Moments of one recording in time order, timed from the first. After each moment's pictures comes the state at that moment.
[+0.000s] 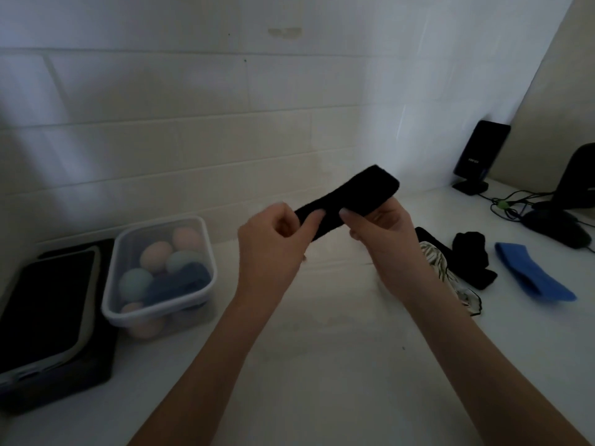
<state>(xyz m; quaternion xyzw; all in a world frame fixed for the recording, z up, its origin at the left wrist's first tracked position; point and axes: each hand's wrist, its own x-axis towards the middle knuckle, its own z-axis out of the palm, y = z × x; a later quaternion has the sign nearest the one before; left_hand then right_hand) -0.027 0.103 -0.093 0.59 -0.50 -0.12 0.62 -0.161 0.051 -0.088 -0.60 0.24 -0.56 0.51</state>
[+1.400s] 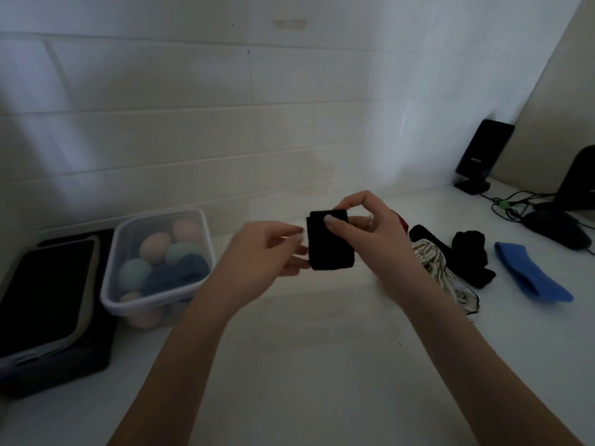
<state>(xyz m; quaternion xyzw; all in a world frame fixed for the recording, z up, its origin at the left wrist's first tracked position) -0.008 0.125 -0.090 0.57 -0.49 -0.40 0.51 -0.161 0.065 -0.085 -0.63 0.36 -0.46 0.51</state>
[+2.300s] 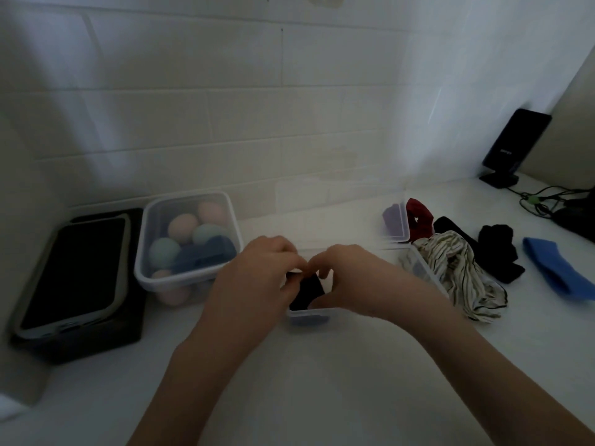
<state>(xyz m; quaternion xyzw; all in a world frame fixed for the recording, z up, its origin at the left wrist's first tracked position) 0.010 0.173 -0.114 0.66 -0.68 -0.01 0.32 -0.126 0.093 -0.097 -0.92 0.35 -0.01 0.18</state>
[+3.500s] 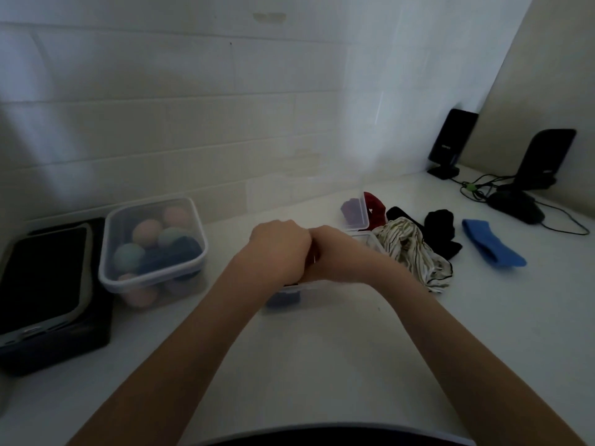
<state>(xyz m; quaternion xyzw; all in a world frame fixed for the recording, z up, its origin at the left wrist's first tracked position) -0.048 0.111 -0.085 0.67 -0.74 0.03 -0.08 -0.152 0.065 -0.115 -0.88 0.36 -0.13 0.27</state>
